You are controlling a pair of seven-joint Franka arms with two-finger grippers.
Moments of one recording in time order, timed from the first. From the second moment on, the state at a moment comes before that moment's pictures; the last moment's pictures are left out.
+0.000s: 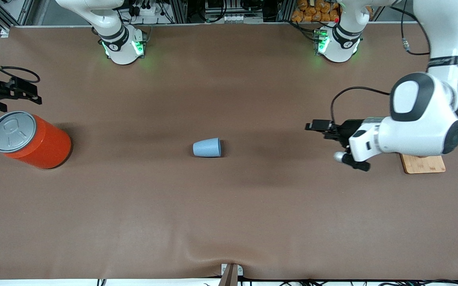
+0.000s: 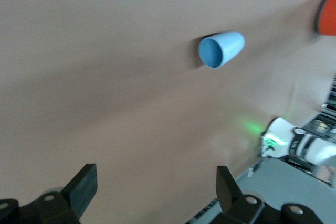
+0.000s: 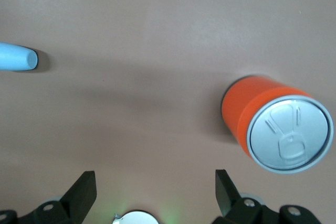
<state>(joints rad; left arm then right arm) -0.05 0.38 -0.19 -1.62 -0.61 1.67 0.13 0.00 0.04 -0.06 -1.51 0.02 1.41 -0.24</state>
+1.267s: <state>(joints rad) -0.25 0.74 -0.20 -1.75 -1.41 2.03 0.70 -0.04 0.00 -0.06 -1.45 0.02 1.35 0.00</state>
